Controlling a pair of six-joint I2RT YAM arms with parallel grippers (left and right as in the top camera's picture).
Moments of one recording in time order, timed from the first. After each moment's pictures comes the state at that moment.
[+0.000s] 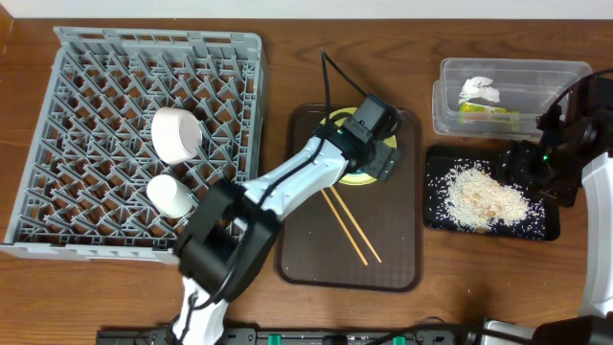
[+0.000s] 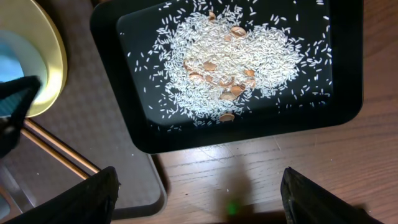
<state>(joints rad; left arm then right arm) -0.72 2.06 1.48 -0.47 0.07 -0.16 -0.24 1.47 1.42 -1.37 -0.10 0.16</state>
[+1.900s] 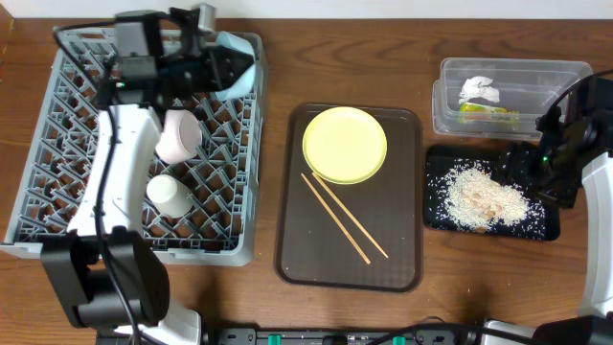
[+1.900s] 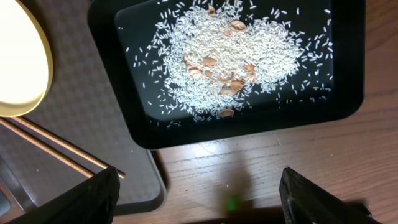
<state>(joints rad) 0.09 1.74 1.48 -0.42 0.93 -0.25 -0.24 1.47 1.42 -1.39 -0.10 0.16</state>
